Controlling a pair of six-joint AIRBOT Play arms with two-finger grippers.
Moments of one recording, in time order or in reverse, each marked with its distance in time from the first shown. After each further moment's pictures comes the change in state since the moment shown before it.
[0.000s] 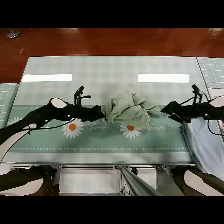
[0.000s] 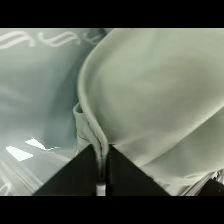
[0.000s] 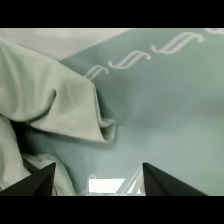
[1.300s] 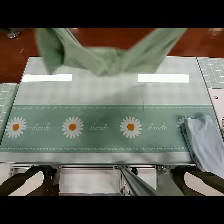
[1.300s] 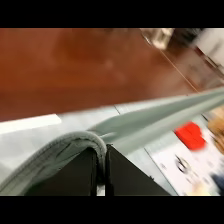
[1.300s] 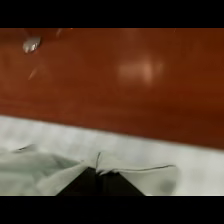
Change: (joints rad) left arm 0.541 0.278 0.885 0.015 -0.324 0.031; right arm 0.134 -0.005 1.286 -0.071 0.199 -0.004
